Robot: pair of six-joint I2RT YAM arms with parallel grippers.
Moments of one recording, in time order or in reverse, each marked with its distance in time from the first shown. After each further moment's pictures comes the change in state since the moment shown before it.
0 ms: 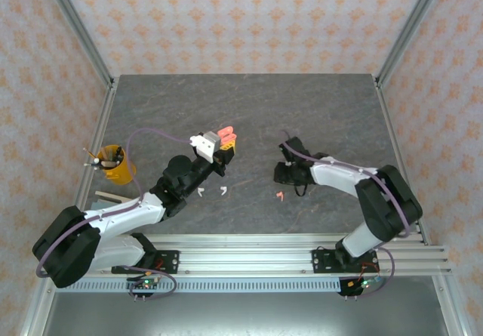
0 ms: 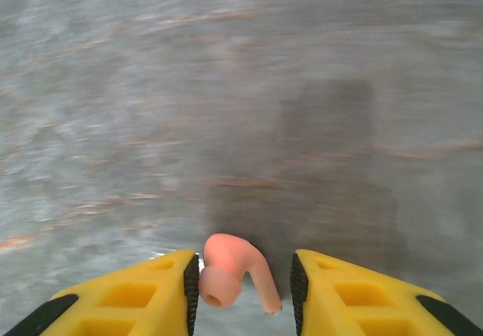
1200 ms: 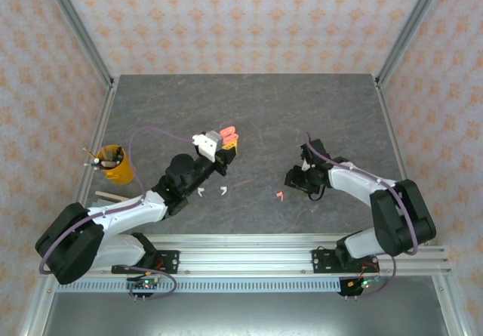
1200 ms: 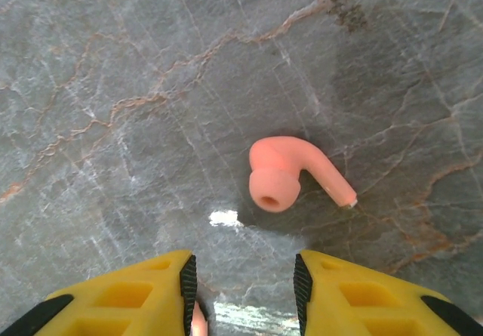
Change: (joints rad) left arm 0.000 0.031 0.016 0.001 0.011 -0.008; right arm -0.147 -0.102 -0.094 -0.064 -0.238 0.046
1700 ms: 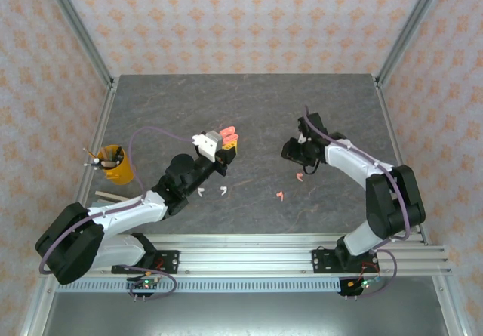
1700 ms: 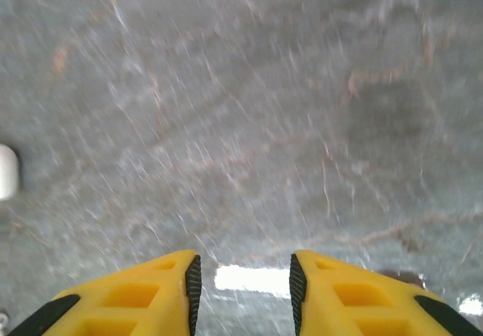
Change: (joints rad) left arm 0.000 0.000 0.000 0.000 0.000 0.000; right arm -0.033 0.121 0.315 -0.046 0.070 -0.039
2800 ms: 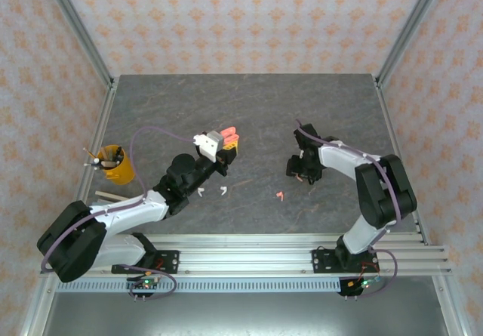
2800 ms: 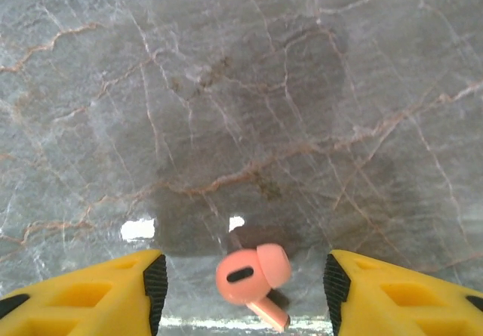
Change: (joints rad) left arm 0.000 0.018 0.000 0.009 0.000 0.000; right arm 0.019 0.105 -0.049 -0.144 0.148 -0.130
